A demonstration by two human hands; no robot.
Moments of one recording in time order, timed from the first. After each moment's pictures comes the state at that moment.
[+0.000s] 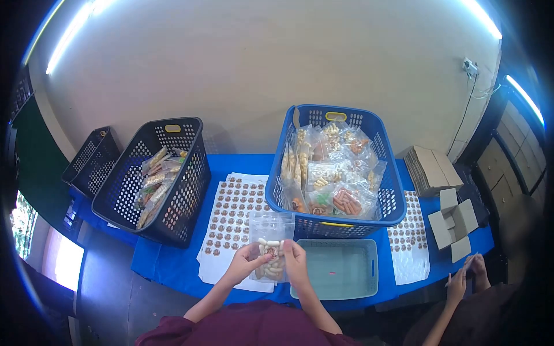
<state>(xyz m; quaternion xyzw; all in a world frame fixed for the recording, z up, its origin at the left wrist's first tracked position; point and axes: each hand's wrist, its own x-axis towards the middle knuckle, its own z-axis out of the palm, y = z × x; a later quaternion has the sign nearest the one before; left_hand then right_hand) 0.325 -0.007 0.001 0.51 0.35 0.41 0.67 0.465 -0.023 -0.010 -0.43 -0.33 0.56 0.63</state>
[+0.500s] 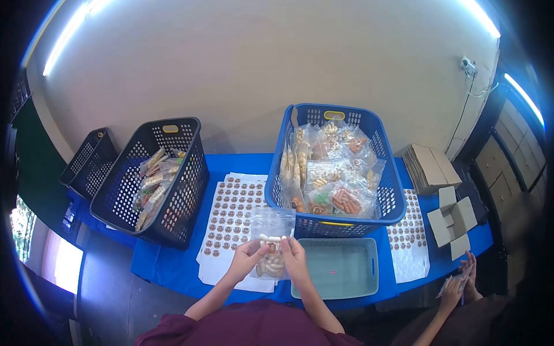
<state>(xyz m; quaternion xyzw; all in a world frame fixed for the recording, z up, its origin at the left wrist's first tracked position) 0.329 0.004 -0.008 0.50 0.36 0.45 0.65 0.467 -0.019 -0.009 -0.43 -0.37 0.57 0.60</state>
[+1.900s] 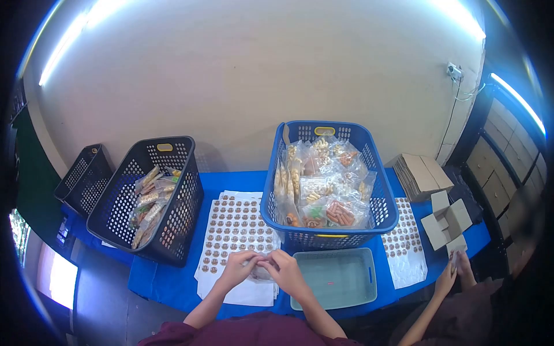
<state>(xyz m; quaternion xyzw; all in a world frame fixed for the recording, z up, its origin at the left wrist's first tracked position) 0.307 0.027 0.001 0.74 0.37 0.39 0.40 0.463 -0.015 0.027 -0.51 -0.69 0.24 0.45</state>
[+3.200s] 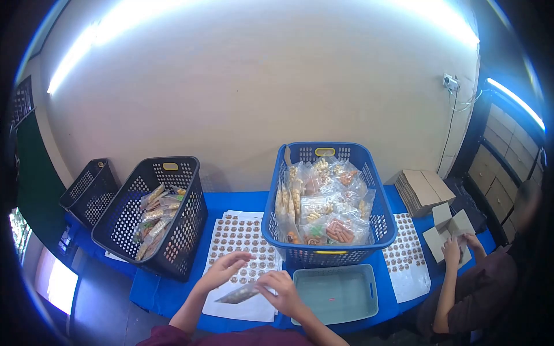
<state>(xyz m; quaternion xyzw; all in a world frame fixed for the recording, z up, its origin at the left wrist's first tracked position) 0.278 0.041 0.038 0.69 0.33 0.35 0.54 0.460 -0.033 0.043 -0.39 -0.75 0.17 0.51</state>
